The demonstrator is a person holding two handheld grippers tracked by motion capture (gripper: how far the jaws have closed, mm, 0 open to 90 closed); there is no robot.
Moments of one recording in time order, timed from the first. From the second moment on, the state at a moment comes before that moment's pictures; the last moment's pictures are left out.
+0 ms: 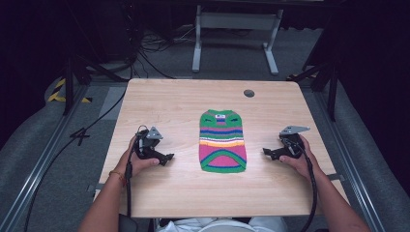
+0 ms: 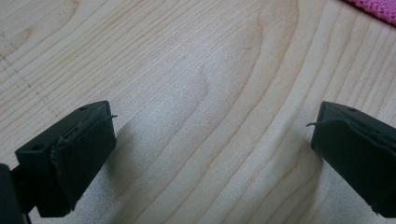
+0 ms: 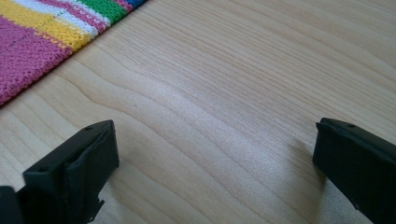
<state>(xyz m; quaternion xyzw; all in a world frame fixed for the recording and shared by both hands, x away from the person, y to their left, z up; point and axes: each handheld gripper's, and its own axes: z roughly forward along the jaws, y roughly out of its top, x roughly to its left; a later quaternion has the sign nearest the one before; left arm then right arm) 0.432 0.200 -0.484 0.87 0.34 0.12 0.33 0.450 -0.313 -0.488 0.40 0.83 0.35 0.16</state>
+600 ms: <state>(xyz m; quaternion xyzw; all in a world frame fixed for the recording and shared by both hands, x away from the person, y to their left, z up) 0.431 0.200 -0.484 0.87 0.34 0.12 0.33 0.449 -0.313 -0.488 0.40 0.83 0.35 0.16</state>
